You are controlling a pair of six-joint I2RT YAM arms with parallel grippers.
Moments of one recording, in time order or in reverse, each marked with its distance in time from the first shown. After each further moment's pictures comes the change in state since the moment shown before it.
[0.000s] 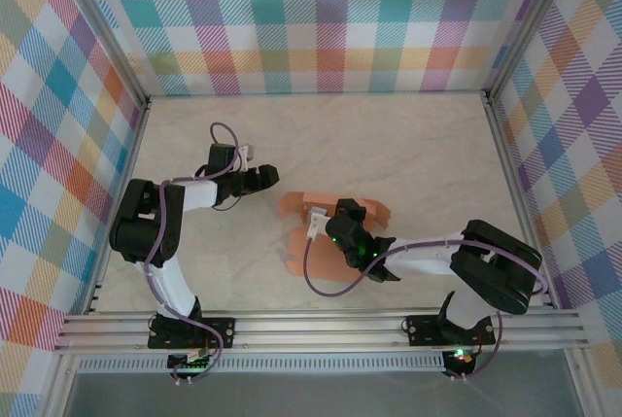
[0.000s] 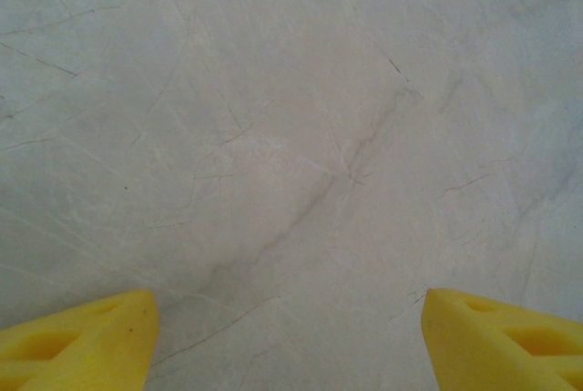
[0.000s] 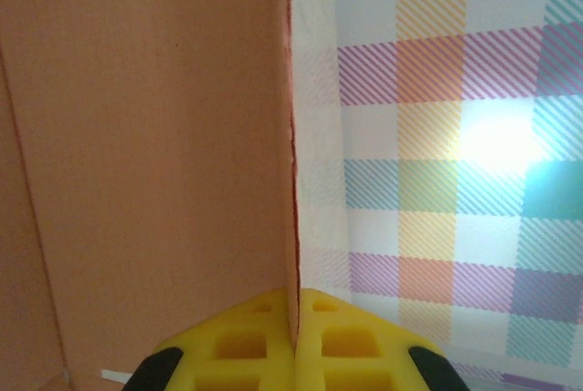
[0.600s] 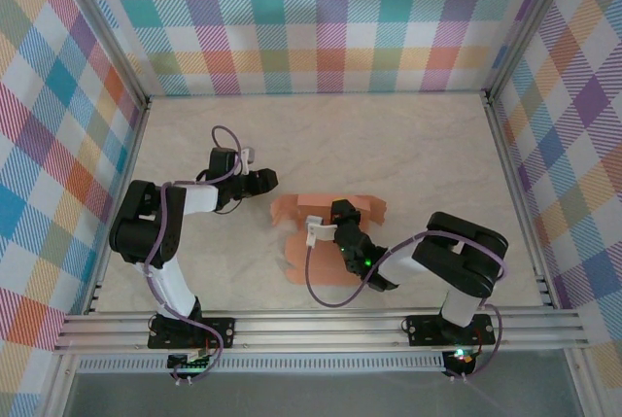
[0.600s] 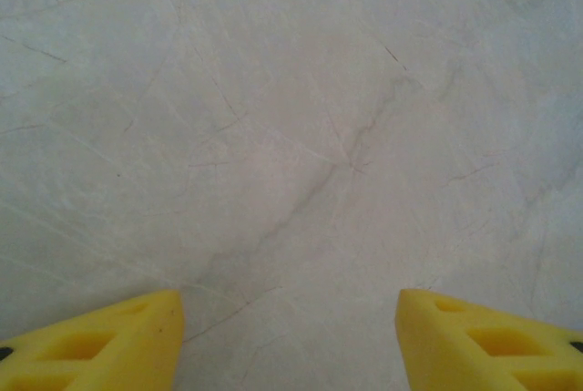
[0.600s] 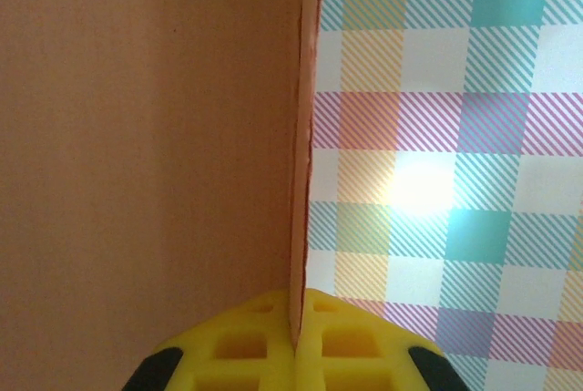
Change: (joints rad) left arm -0.015 -0.004 -0.044 0.065 -0.012 0.016; right arm 0.000 0.186 -0.107 0.548 -0.021 -0.301
